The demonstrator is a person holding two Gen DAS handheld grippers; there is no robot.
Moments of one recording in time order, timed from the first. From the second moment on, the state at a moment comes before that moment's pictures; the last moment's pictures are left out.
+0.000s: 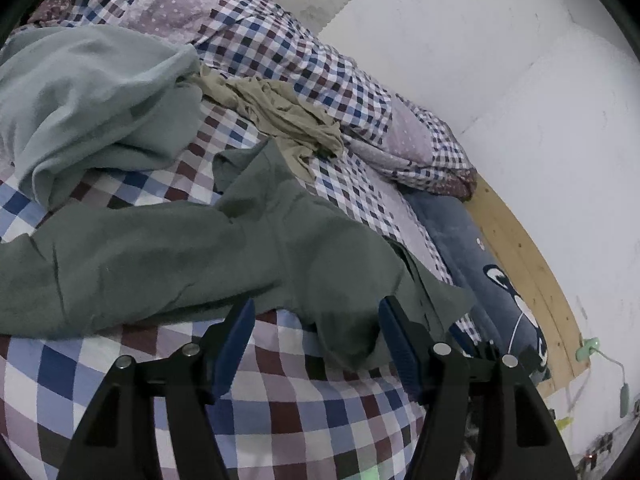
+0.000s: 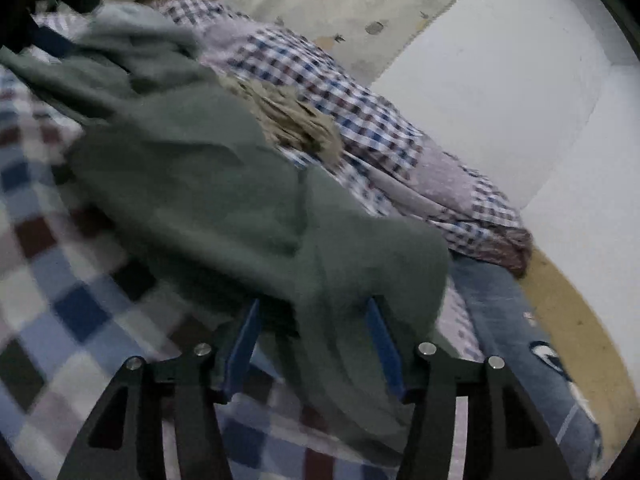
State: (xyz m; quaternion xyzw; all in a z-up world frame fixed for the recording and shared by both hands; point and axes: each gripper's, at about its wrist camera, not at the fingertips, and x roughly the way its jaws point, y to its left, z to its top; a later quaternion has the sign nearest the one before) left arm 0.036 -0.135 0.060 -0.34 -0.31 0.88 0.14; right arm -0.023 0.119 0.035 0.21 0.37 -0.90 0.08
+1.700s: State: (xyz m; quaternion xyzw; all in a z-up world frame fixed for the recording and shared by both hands) left arm 0.114 -0.026 -0.014 -0.42 -0.51 0.72 0.22; right arm 0.182 0.185 0.112 0.28 0.02 -0.90 0.33
